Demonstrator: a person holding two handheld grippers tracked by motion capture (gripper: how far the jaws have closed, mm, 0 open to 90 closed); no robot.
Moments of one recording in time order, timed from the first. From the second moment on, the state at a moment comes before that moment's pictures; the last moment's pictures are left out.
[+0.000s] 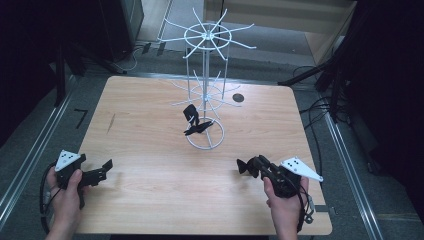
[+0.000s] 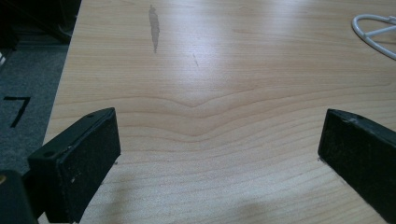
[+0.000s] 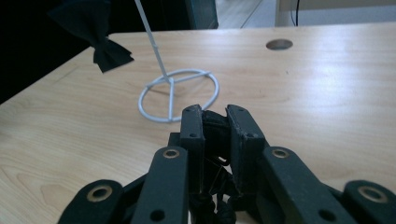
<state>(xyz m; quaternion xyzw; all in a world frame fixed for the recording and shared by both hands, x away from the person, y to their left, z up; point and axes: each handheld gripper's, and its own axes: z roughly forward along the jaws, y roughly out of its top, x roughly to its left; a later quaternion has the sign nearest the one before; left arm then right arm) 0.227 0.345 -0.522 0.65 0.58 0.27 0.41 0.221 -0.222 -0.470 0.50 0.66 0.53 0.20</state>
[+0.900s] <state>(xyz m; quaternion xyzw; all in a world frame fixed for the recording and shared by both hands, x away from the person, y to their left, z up) 0.227 0.345 -0.522 0.66 0.58 0.26 0.41 0.242 -0.172 -0.428 0.45 0.67 0.55 0.21</state>
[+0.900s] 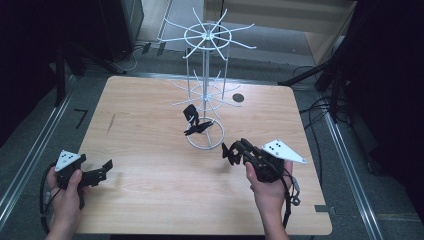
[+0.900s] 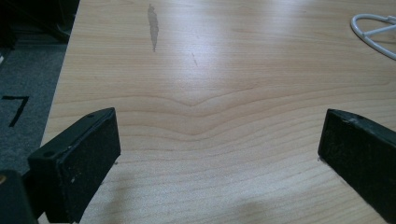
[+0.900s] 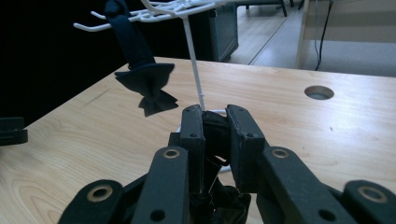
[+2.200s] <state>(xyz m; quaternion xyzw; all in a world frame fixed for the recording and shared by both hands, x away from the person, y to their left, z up) 0.227 0.346 -0.523 0.66 0.58 0.26 0.41 0.258 -0.128 -0.369 0.38 0.69 0.57 0.23</state>
